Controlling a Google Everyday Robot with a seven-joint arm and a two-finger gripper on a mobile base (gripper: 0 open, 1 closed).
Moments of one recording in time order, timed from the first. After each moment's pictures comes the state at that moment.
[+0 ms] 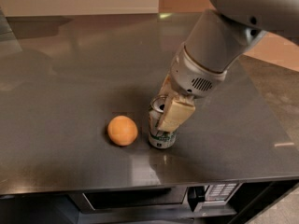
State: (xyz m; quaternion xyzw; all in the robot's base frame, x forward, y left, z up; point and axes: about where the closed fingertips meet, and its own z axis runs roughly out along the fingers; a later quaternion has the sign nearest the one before) arm 0.428 -0.039 0.907 -0.69 0.70 0.12 0.16
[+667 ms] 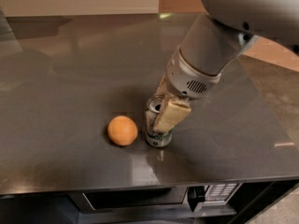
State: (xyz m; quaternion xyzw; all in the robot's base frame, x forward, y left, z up) arm 0.432 -0.031 0.899 -0.69 0.69 0.12 0.16
